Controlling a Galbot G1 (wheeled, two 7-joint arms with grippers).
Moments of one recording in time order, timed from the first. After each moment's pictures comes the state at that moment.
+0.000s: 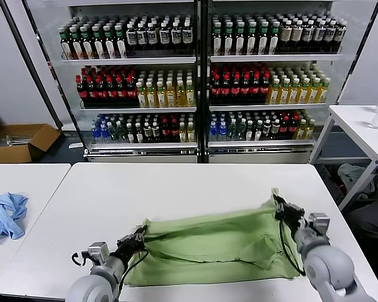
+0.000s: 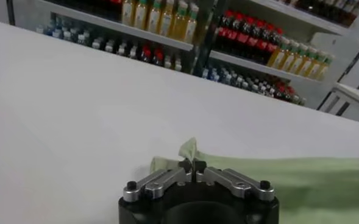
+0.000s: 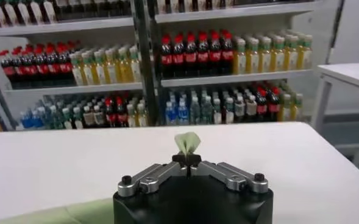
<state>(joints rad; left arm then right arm) 1.40 -1.25 -0.43 -2.02 -0.64 0.54 -0.16 -1.37 1.07 0.57 2.07 0.60 -0.51 0.20</state>
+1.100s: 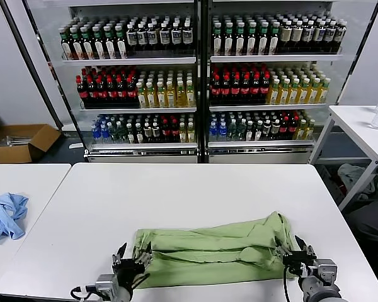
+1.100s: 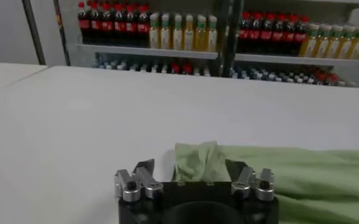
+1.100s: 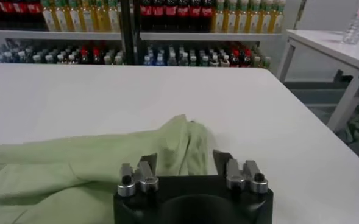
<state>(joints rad) 1.61 -1.40 -0.33 -2.12 -0.24 0.41 -0.30 -1.61 1.15 0.60 2.19 0.47 -0.56 0.25</state>
